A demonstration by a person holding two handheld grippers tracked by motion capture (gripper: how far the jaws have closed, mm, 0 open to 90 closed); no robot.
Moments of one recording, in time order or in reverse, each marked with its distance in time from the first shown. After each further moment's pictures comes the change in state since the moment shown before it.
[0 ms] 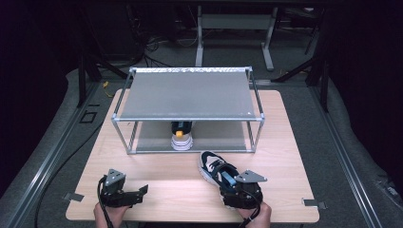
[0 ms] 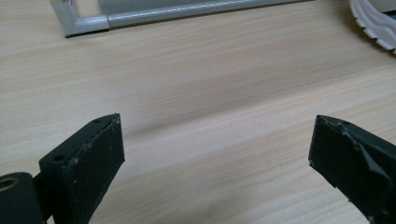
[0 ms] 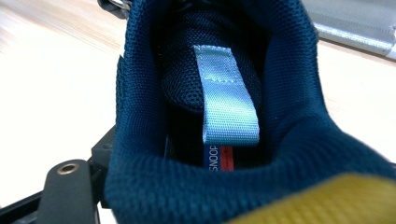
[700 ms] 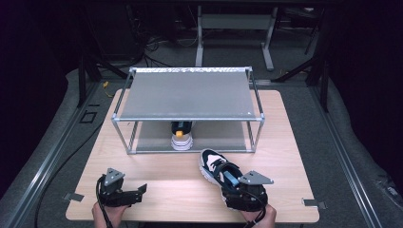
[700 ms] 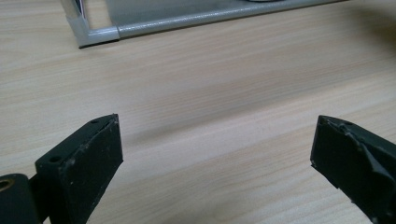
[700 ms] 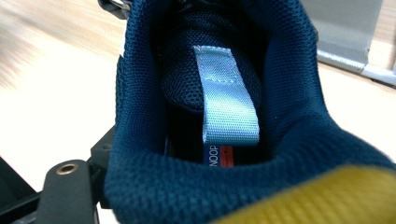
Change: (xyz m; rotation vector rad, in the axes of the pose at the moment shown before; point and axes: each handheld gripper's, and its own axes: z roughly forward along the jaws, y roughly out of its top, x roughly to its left) left arm -0.004 0.006 -0.002 -0.006 0.021 0.029; right arm 0.005 0.011 -0.025 -0.025 0.003 -0.021
